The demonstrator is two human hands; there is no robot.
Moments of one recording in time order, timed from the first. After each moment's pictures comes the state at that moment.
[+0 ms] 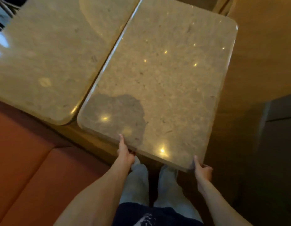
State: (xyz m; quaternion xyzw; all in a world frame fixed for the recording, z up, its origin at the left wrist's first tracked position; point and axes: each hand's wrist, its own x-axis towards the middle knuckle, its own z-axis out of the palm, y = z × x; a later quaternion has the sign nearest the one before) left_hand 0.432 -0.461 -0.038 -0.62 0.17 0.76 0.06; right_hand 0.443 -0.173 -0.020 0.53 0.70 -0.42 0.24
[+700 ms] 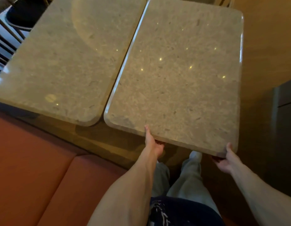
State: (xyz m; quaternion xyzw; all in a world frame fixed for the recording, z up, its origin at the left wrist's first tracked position) left_hand 0.442 -0.499 -0.041 -0.53 0.15 0.82 0.15; right_hand 0.456 -0.223 -0.047 0.62 0.39 -0.67 0.12
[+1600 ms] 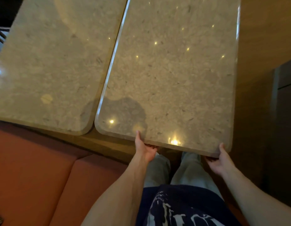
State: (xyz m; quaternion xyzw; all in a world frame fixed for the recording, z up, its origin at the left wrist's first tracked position) left_hand 0.437 -0.513 -0.038 -0.56 0.15 0.79 0.18; right_hand 0.465 -0.230 -0.041 0.64 0.28 -0.71 0.11
